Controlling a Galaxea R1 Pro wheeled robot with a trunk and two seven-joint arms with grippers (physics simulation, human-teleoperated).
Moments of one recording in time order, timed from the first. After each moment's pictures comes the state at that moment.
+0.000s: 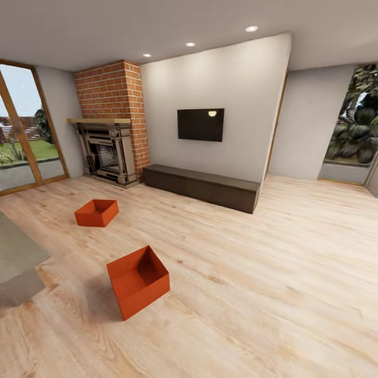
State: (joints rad) left arm 0.00 0.02 0.03 -0.12 0.21 0.02 0.01; right arm -0.17 -0.01 0.52 0.03 -0.28 -0.12 0.05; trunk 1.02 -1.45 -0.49
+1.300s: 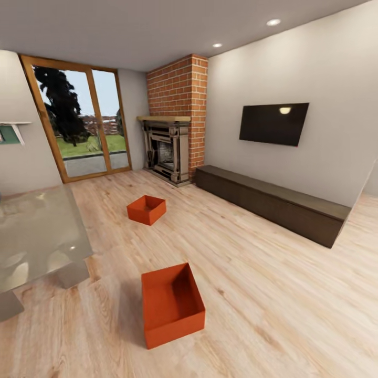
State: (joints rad) left arm 0.00 0.02 0.03 -0.12 0.21 0.02 0.01; right arm -0.17 -0.02 0.52 0.03 -0.28 -0.12 0.06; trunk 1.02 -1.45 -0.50
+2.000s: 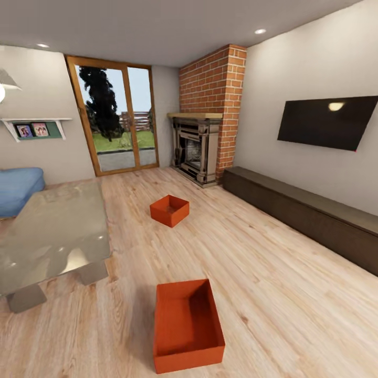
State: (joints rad) left arm 0.00 0.02 0.03 -0.12 0.21 0.02 0.01; right arm -0.17 -0.02 0.52 0.03 -0.28 -0.12 0.06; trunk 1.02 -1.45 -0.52
